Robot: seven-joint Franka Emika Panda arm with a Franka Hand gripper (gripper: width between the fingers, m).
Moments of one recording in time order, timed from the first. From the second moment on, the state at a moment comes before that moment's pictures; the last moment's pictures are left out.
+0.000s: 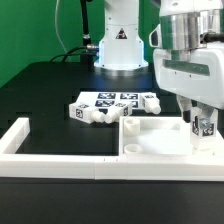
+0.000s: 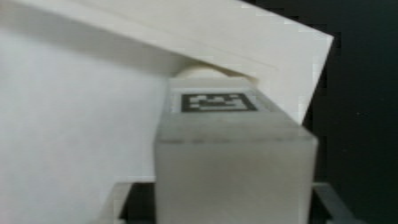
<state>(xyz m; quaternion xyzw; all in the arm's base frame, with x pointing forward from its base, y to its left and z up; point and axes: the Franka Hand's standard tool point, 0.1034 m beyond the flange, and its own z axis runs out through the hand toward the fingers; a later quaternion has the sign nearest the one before) 0.640 0.094 0.075 -0.80 0.59 -0.03 0.09</state>
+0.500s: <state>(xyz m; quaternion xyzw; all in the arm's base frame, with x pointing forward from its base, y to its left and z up) 0.649 0.115 0.088 -0.95 0.30 -0.05 0.06</state>
